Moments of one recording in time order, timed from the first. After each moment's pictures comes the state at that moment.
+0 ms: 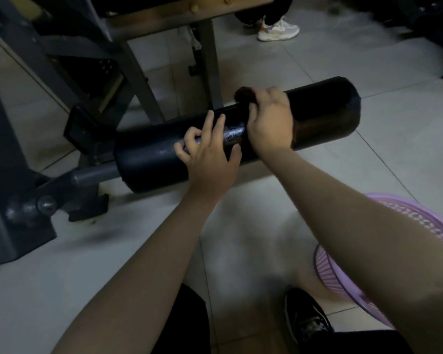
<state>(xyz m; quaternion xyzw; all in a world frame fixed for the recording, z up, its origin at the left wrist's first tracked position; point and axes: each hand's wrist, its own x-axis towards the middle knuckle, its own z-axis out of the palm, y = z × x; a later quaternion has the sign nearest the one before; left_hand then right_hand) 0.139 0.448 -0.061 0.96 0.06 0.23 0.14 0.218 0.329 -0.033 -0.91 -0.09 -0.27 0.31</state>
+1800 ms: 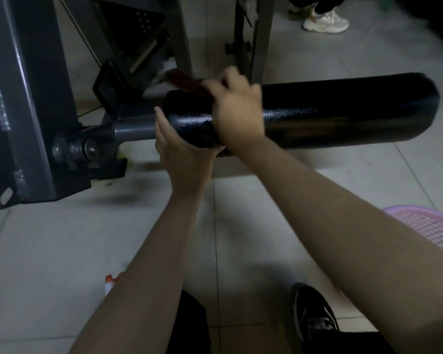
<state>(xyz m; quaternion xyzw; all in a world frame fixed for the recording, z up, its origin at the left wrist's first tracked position) 0.081 0.550 -0.072 0.81 0.28 0.33 0.40 0.161 0.474 -0.026 -0.91 -0.27 -0.24 0.19</state>
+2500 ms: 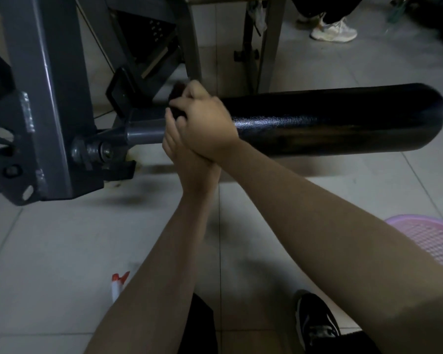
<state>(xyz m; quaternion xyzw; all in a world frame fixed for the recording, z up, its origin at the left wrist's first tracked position) 0.082 0.545 -0.064 0.83 0.26 0.35 0.34 0.139 0.518 -0.010 -0.87 -0.38 -0.13 0.29</state>
